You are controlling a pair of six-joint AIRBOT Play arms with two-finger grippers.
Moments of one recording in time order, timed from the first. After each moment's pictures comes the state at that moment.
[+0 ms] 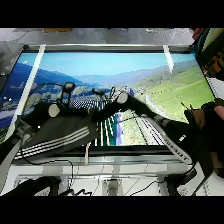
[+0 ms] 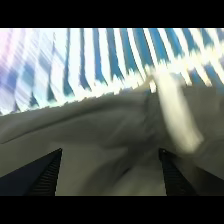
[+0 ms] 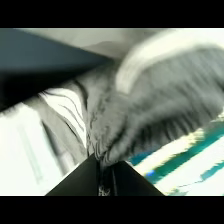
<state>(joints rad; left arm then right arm) -0.29 -1.15 0.95 1.47 -0.75 -1.46 0.54 -1.78 1.53 -0.73 1.03 1.08</state>
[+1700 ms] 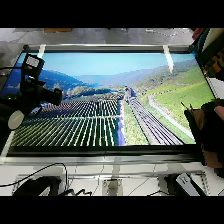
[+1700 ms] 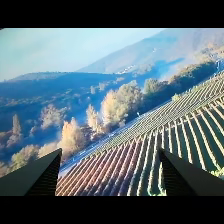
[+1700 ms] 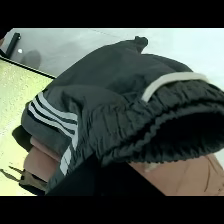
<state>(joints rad) -0.28 -0.83 1.02 1.80 -0.74 -1.46 -0.96 -1.00 1.93 -1.69 1.64 1.81</state>
